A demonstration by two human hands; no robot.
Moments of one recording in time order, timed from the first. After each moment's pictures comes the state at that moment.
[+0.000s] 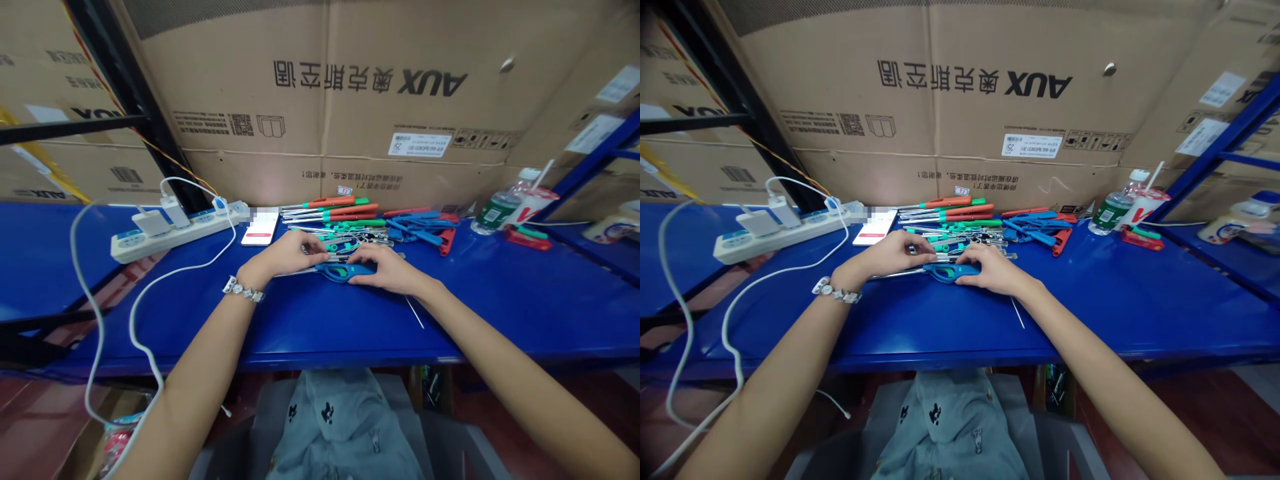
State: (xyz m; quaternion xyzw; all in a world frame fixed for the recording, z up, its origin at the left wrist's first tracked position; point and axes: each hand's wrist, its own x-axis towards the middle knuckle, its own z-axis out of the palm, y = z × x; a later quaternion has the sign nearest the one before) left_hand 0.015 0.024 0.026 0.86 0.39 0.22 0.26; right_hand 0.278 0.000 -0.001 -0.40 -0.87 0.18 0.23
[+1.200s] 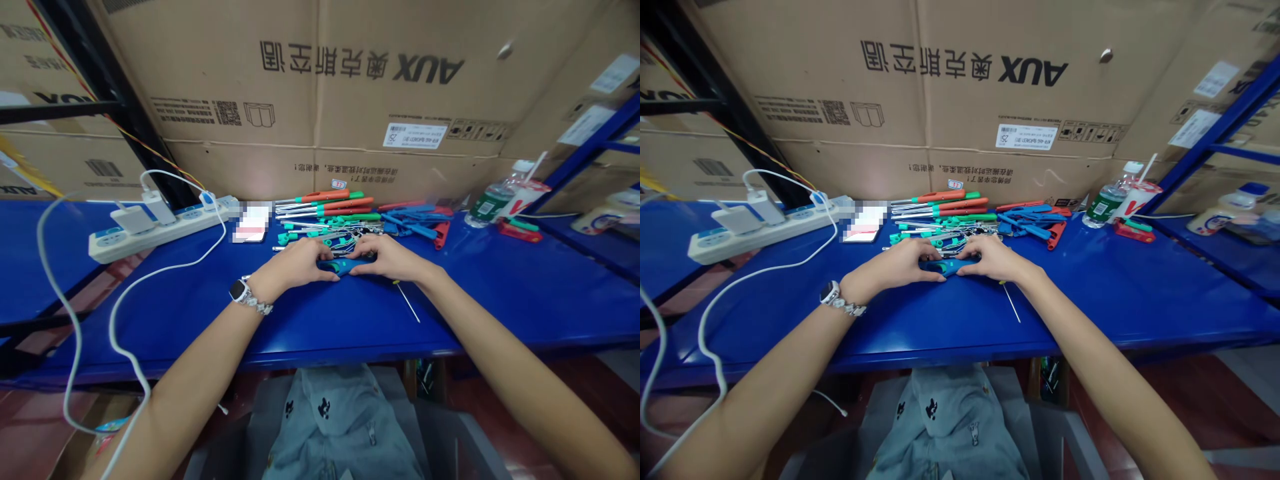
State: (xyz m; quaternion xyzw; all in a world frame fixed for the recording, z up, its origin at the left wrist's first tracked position) left_hand 0.043 0.013 0.014 0.90 0.38 0.15 0.18; right_hand 0.290 0.008 0.010 -0.42 -0.87 0.19 0.18
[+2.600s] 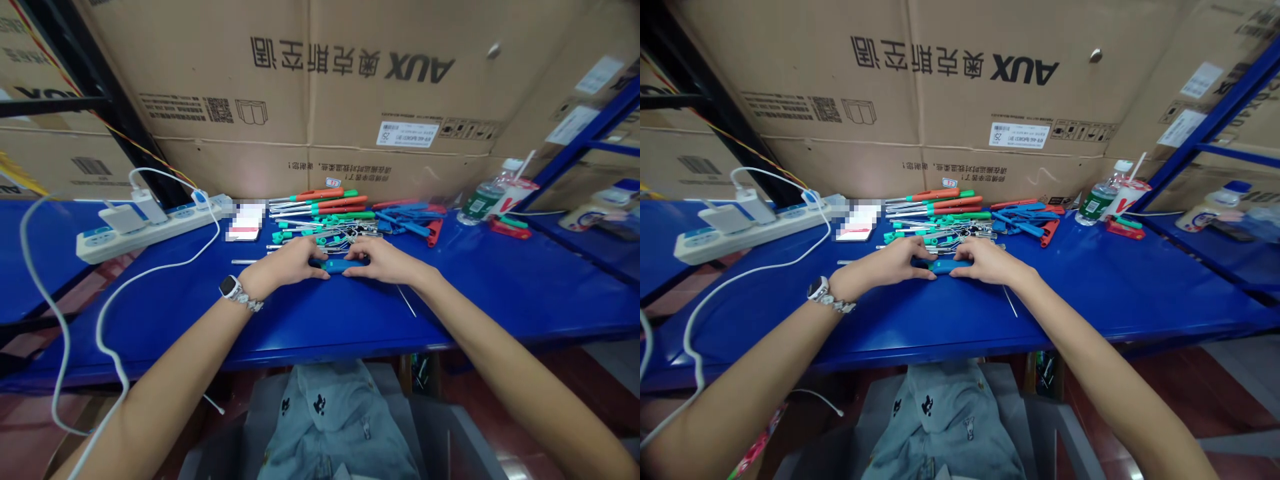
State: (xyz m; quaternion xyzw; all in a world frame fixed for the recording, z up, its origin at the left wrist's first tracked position) left_hand 0.037 0.020 0.010 0.90 0.36 0.13 0.21; right_hand 0.283 -0.007 0.015 -0.46 -0.86 0.16 0.14
